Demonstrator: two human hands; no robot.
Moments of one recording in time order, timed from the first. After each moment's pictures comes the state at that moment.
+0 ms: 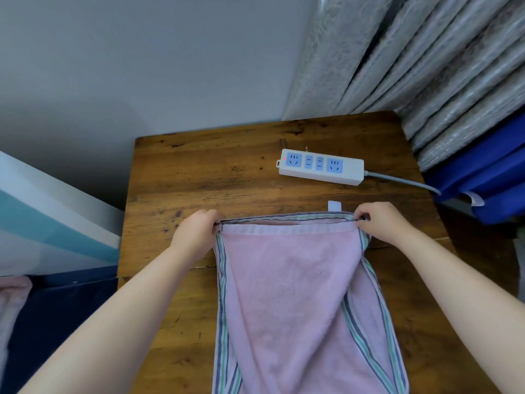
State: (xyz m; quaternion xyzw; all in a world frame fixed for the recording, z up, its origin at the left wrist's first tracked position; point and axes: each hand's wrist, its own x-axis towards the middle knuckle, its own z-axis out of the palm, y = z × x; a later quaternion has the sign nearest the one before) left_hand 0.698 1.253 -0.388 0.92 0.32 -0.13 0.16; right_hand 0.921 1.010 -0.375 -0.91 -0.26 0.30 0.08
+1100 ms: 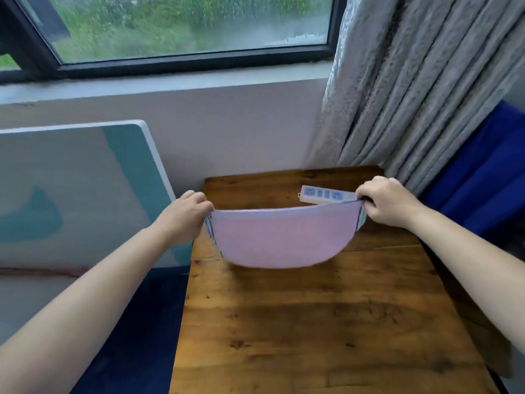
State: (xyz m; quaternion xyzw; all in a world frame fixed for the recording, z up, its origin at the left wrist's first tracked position) left_hand 0.547 1.247 -0.188 0.99 0.15 0.02 -0.01; right_hand 0.813 0.979 -0.172 -0.85 -0.52 0.00 0.06
